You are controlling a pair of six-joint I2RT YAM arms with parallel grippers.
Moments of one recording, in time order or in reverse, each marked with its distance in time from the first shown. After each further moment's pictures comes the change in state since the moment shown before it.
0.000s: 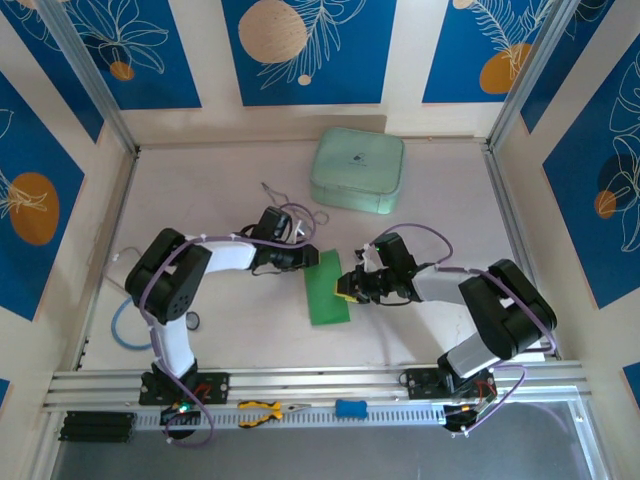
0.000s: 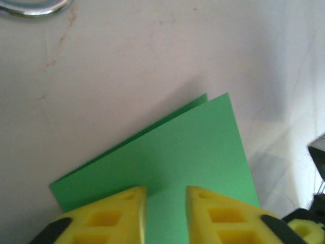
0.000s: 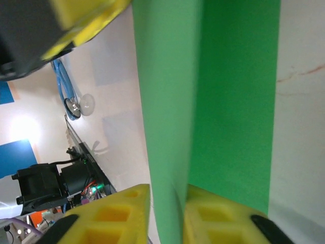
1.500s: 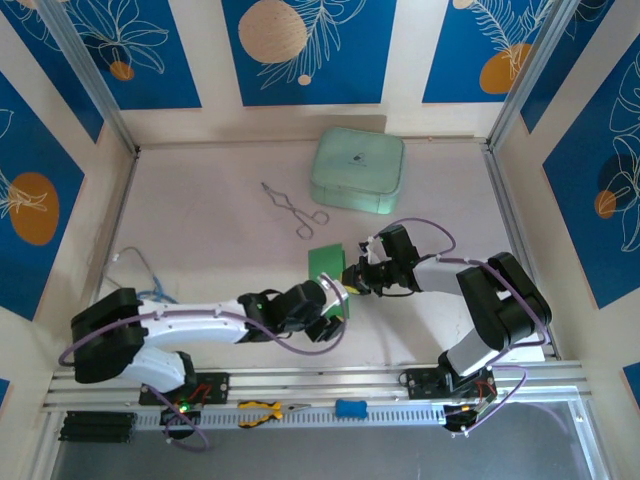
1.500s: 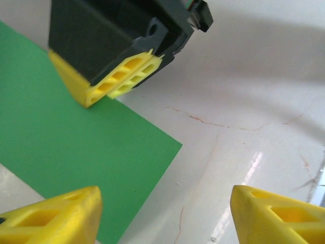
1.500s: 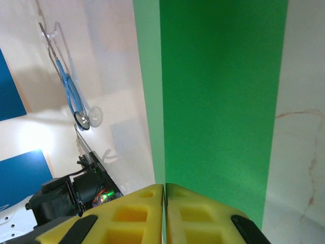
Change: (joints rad) left arm -0.655 -0.421 -0.224 -0.103 -0.689 0.445; right arm -0.072 0.043 0.062 -0.055 -0.048 -0.011
